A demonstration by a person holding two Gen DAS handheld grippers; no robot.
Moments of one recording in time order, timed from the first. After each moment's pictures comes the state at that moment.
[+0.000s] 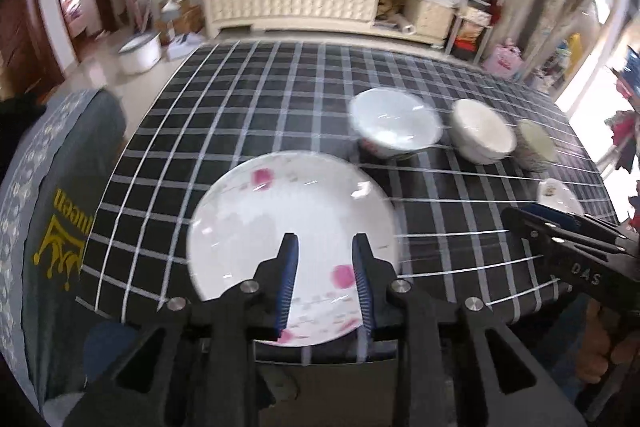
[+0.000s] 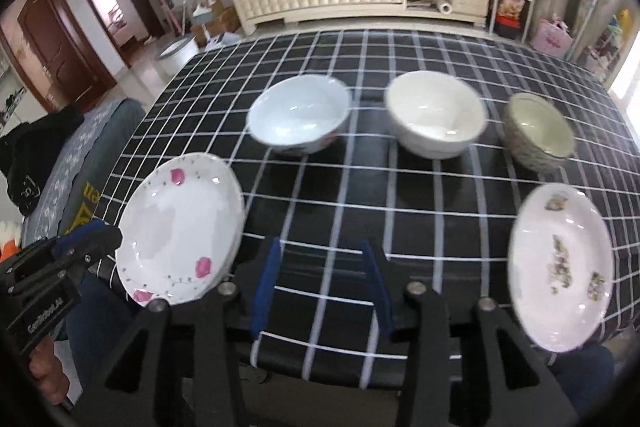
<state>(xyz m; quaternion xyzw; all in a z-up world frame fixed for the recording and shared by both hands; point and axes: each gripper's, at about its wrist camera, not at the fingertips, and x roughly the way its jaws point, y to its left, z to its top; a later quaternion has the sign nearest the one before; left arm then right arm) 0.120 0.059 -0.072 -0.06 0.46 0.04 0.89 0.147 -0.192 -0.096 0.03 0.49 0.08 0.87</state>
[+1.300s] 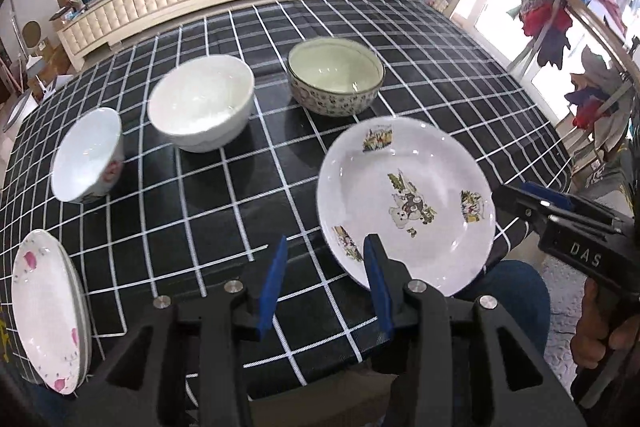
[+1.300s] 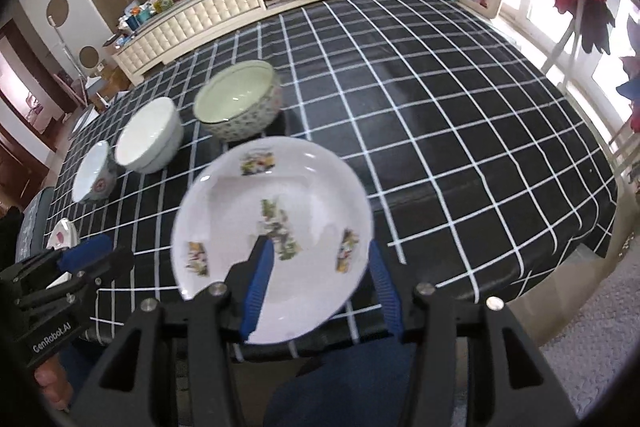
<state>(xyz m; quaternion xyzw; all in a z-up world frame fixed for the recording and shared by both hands) 0.216 -0.214 -0.117 0.02 0.53 -0.14 0.84 0.096 -0.459 -0.108 0.13 0.50 -0.08 0.85</state>
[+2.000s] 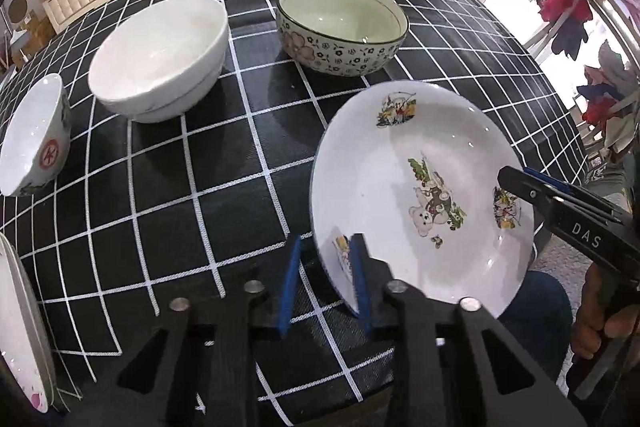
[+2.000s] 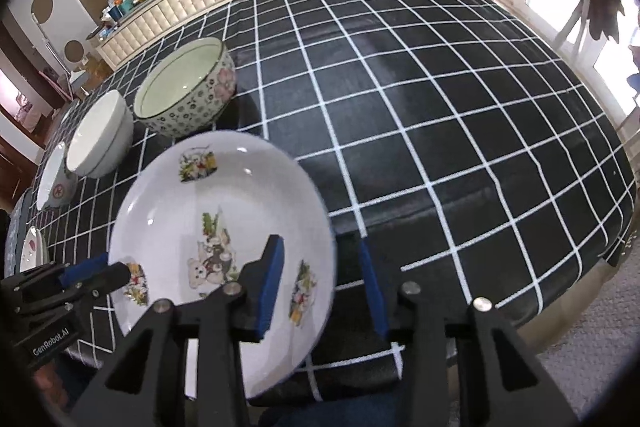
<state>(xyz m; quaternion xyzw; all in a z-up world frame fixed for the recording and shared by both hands) 0.254 -0.227 -0.174 0.00 0.58 -0.14 0.80 0.121 -0.486 -0.150 0.13 0.52 -0.09 0.84</state>
